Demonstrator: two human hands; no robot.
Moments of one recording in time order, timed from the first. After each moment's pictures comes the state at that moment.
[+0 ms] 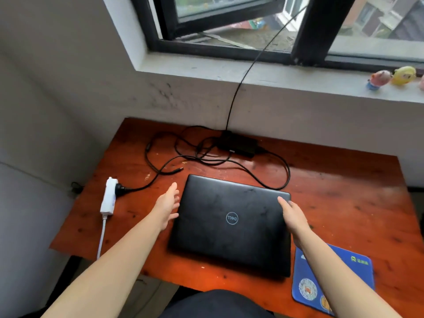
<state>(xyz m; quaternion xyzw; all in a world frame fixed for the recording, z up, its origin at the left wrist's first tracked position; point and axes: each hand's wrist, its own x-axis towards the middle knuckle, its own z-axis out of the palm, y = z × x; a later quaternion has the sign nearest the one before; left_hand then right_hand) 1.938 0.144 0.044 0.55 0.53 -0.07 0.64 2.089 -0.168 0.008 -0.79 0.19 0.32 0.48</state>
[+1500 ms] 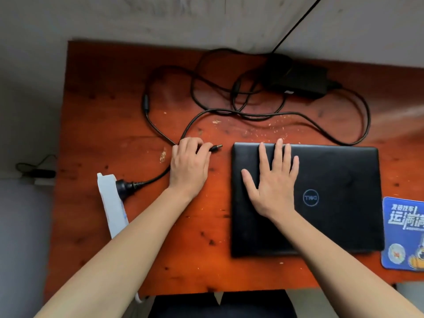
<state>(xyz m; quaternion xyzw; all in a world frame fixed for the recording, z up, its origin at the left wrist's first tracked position) 1.977 0.296 -0.107 0.97 0.08 0.08 0.19 2.009 0.077 -0.103 -0.98 -0.15 0.08 0.02</state>
